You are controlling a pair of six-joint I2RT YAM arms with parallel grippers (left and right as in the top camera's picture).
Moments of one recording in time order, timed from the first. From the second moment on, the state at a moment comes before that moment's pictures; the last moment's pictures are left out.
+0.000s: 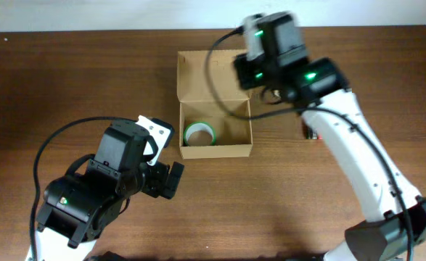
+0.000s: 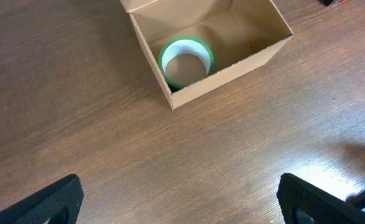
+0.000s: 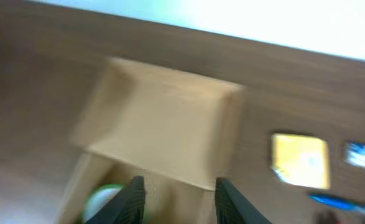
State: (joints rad) left arm -0.46 1.03 1.24 -1.16 0.00 -0.02; right arm 0.37 1.74 1.80 -0.85 -0.04 0.13
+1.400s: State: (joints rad) left arm -0.46 1.03 1.24 -1.16 0.00 -0.02; right arm 0.10 2.23 1.80 -0.67 -0.02 -0.16
